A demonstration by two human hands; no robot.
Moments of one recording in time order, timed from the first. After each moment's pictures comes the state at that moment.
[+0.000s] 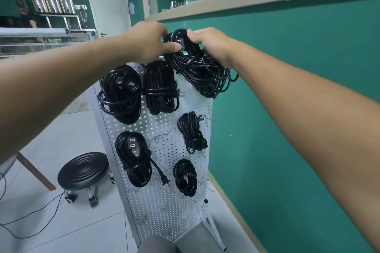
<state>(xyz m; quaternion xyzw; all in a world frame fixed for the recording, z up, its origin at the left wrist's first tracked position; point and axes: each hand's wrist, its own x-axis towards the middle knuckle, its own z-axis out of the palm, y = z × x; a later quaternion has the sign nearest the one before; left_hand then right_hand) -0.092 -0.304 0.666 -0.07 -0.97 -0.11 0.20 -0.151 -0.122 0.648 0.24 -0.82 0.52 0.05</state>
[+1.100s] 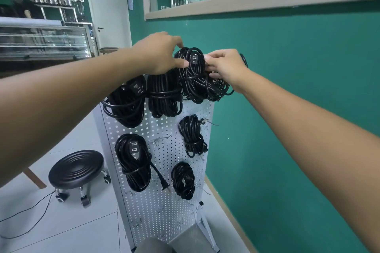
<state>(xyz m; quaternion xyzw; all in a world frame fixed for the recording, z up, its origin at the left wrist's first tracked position) -0.126 -0.314 0.645 -0.12 -0.97 -0.06 0.20 -0.178 -0.110 0.603 0.16 -0.79 0.58 0.10</state>
